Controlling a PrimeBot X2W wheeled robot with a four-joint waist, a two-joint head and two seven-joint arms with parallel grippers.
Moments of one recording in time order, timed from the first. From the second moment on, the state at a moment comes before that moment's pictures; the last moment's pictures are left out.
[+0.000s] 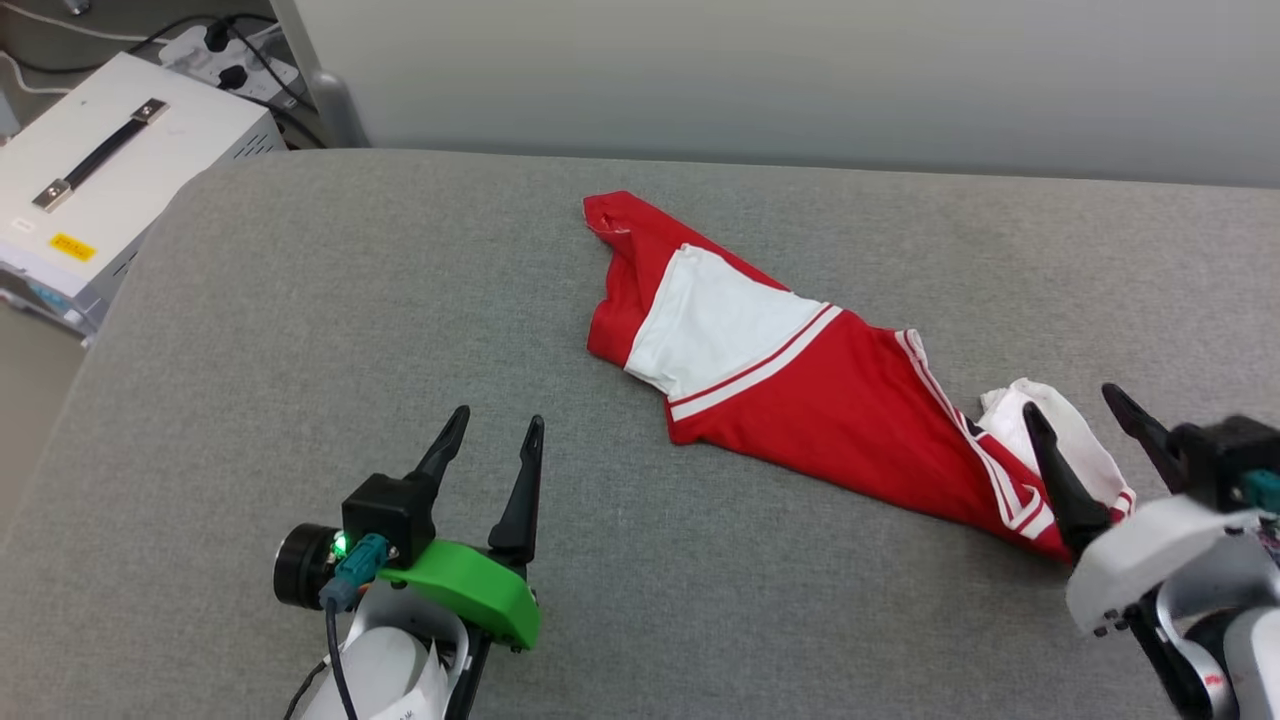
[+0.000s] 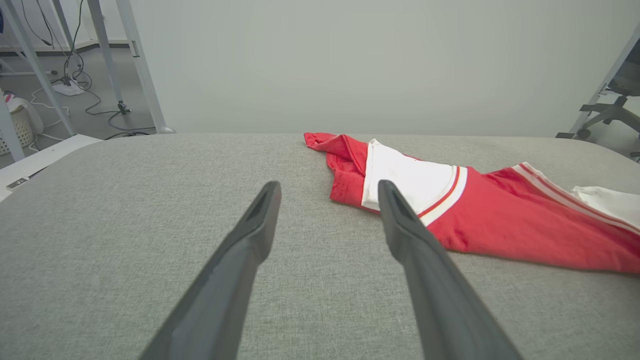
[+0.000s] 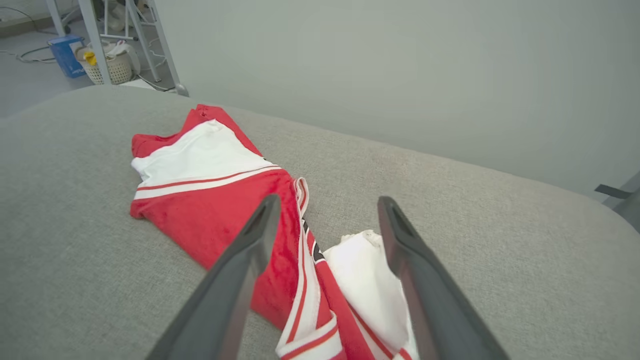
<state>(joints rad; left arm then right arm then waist) -0.19 0.18 -0.33 0.26 -0.33 -0.03 -0.26 -0.05 -0.27 0.05 -0.09 0.23 0.13 0.10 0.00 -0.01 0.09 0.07</state>
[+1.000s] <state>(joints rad) -0.27 0.09 -0.31 0.32 -0.24 -0.08 -0.26 -0.54 -0.44 0.23 0.37 0.43 0.13 0.70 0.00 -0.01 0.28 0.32</state>
